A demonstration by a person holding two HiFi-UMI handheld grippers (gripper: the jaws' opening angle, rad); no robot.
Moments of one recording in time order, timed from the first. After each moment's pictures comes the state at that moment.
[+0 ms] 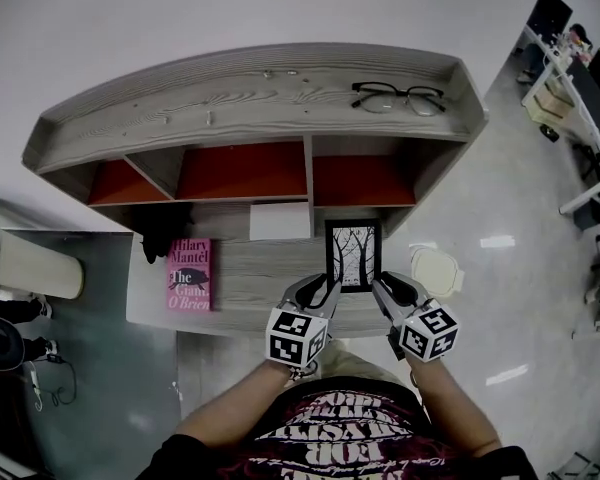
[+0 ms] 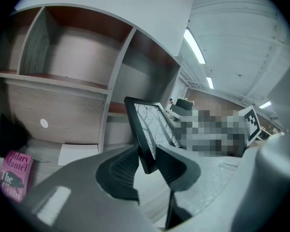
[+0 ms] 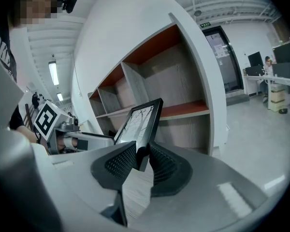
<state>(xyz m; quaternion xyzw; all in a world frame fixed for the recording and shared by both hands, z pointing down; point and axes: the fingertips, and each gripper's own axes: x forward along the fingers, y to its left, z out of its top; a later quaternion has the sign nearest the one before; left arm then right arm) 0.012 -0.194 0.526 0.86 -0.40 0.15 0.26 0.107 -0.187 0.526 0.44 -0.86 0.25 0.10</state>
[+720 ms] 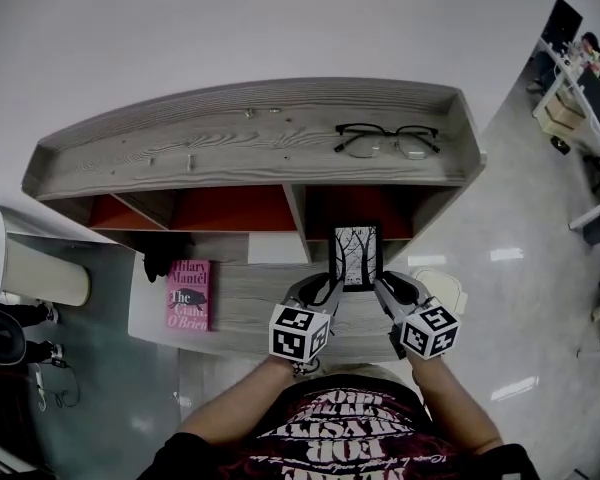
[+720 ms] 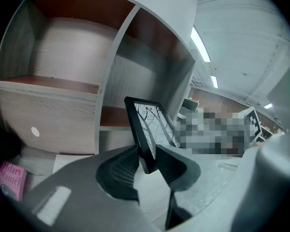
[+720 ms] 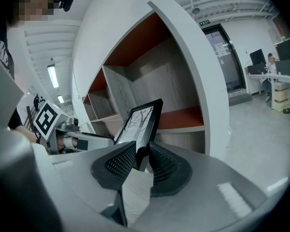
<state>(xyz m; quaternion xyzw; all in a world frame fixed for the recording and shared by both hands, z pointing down) 0.041 -0.268 0.525 0.86 -0.41 0.16 0.27 0.136 -0.262 0.527 0.43 -0.86 0.26 0.09</state>
